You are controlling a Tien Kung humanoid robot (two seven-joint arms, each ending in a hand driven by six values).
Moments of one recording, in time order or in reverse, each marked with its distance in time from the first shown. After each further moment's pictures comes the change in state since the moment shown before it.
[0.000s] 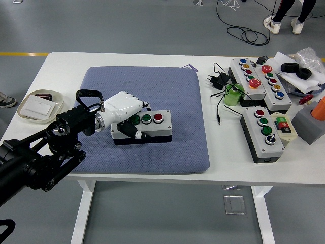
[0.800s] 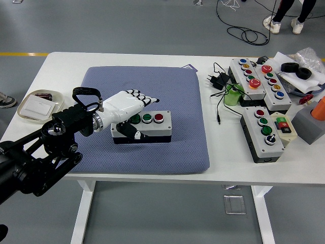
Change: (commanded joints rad) left arm 0.052 0.054 -0.064 -0.200 0.000 -0.108 0.020; right arm -0.005 0.000 0.007 0.000 -0.009 0.003 -0.001
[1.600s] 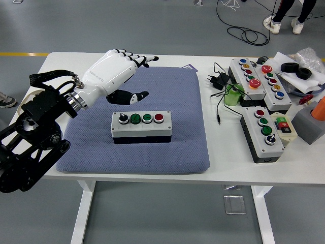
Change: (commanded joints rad) left arm 0.049 0.060 -0.162 -0.185 0.000 0.202 -0.060; right arm 0.002 -0.002 -0.004 0.000 0.006 -0.001 0.002
